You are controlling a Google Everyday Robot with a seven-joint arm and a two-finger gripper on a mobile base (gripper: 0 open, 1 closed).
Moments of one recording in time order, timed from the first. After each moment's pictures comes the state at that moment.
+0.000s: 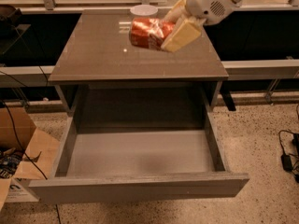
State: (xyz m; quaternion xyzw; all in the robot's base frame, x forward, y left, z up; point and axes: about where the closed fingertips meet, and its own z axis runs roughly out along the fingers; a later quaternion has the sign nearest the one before) arm 0.586 -0.059 0.999 -0.67 0.65 0.14 0.33
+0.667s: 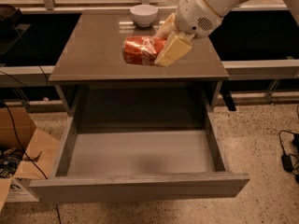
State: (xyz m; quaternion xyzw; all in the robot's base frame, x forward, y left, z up) arm 0.573 -0.044 0.968 -0.69 0.64 0.15 0.29
